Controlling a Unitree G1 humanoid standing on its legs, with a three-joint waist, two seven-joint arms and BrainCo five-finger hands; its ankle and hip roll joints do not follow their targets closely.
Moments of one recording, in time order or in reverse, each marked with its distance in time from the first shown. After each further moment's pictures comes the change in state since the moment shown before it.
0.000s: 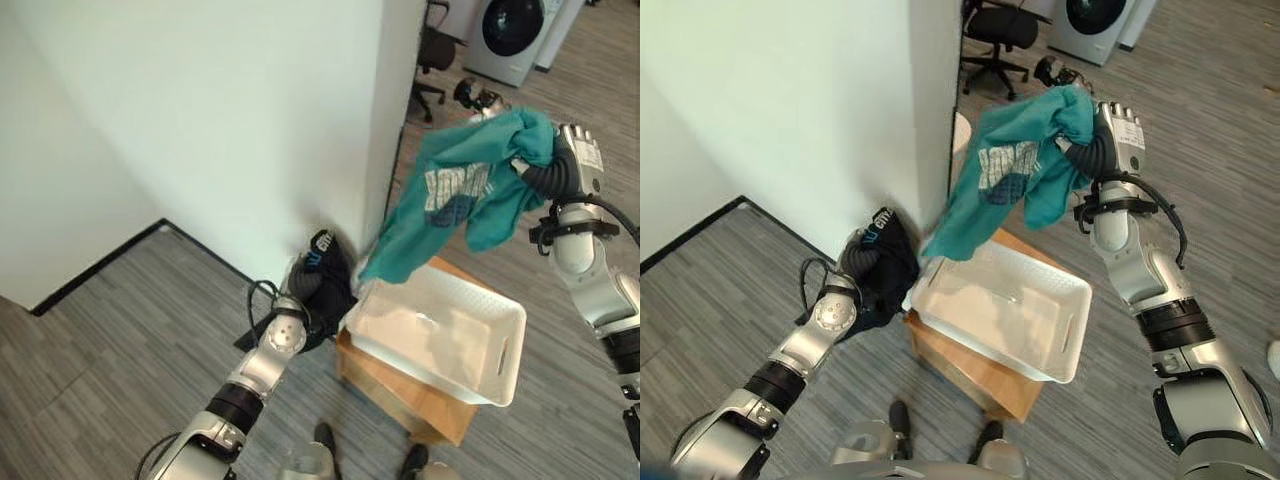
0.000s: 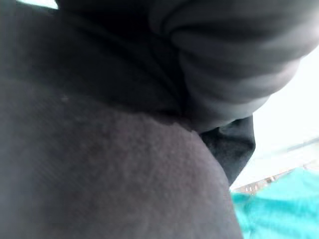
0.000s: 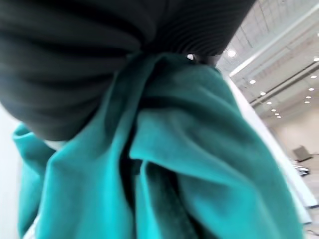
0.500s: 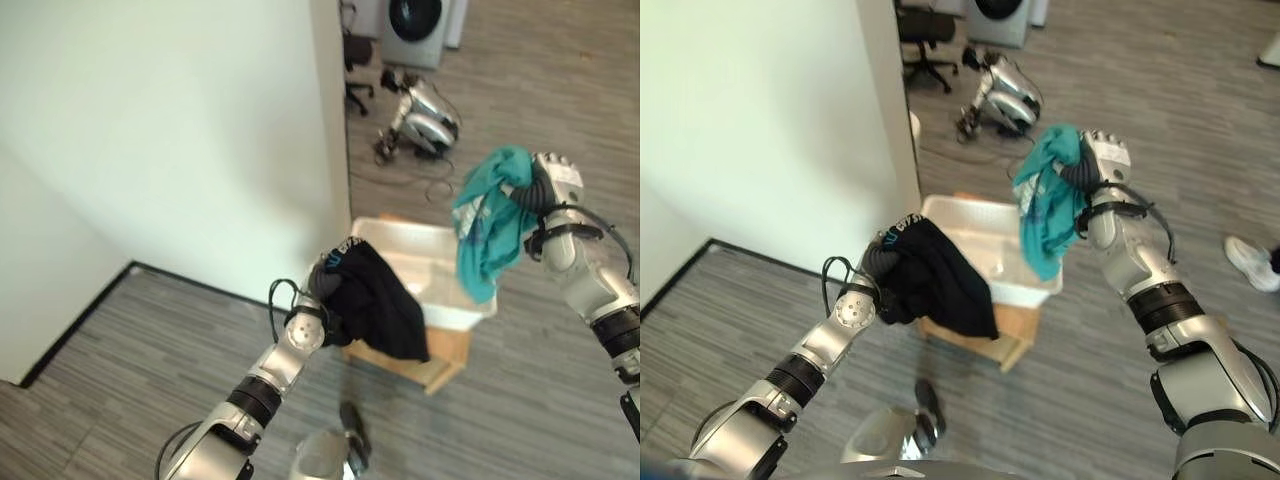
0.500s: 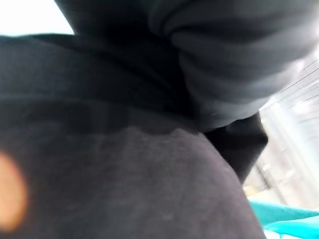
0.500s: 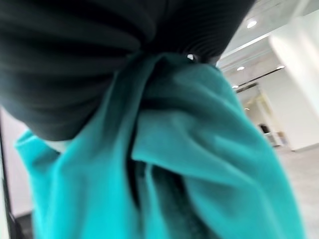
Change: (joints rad) left arm -0.084 -0.030 -0.043 0.061 -0.003 -0.002 0.022; right arm -0.138 -0.046 0.203 0.206 -0.004 0.058 0.019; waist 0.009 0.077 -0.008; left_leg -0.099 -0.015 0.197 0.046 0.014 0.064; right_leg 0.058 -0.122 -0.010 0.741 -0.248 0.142
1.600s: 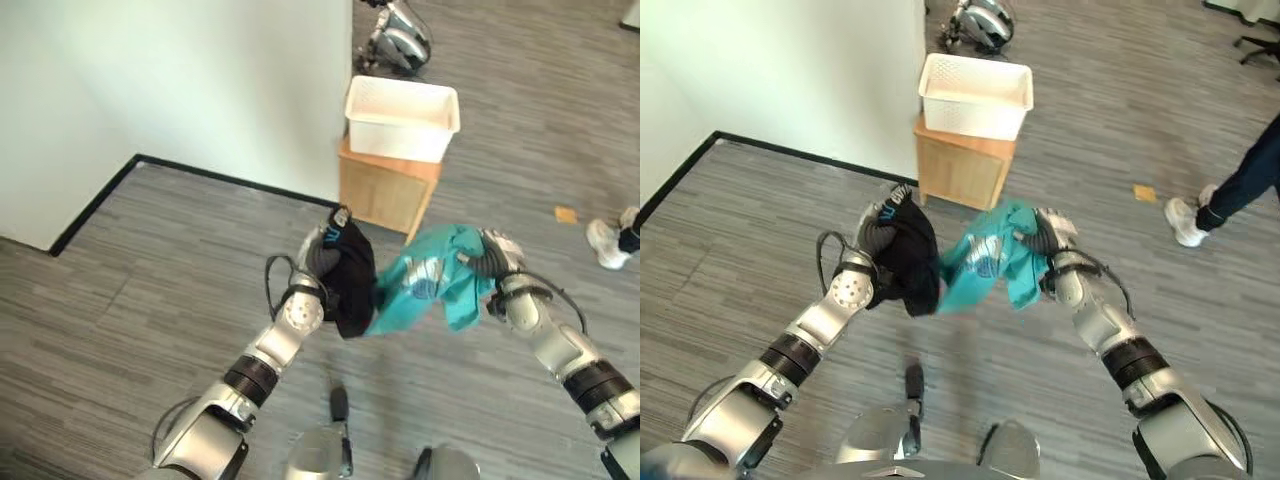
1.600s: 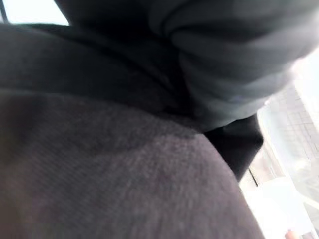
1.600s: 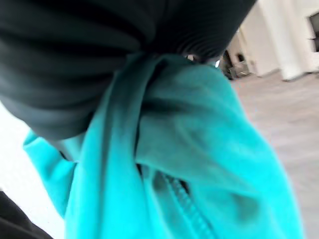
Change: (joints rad) left arm -0.096 0.036 -0.002 -0.030 -0.002 0.008 0.048; right arm 0.218 0.117 0.015 -0.068 0.040 -0.076 0.087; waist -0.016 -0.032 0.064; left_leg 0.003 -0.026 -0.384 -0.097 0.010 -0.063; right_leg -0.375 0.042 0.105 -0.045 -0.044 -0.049
